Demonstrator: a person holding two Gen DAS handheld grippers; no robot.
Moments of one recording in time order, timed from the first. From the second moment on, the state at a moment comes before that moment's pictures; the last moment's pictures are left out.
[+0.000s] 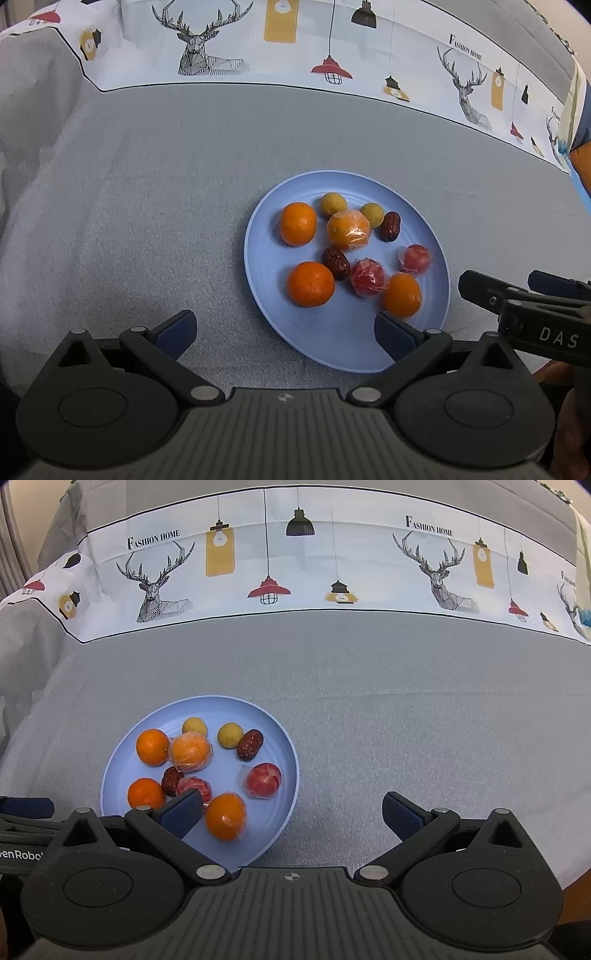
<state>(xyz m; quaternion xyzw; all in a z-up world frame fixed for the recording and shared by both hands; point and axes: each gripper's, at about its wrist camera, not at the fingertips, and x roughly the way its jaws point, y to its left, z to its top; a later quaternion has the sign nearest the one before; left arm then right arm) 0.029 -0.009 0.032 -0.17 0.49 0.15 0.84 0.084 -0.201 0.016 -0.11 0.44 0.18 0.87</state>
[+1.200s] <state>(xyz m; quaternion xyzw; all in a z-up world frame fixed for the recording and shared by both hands) 0.028 -0.012 0.034 -0.16 0.48 0.14 0.85 0.084 -0.201 0.017 -0.12 0.44 0.17 0.87</state>
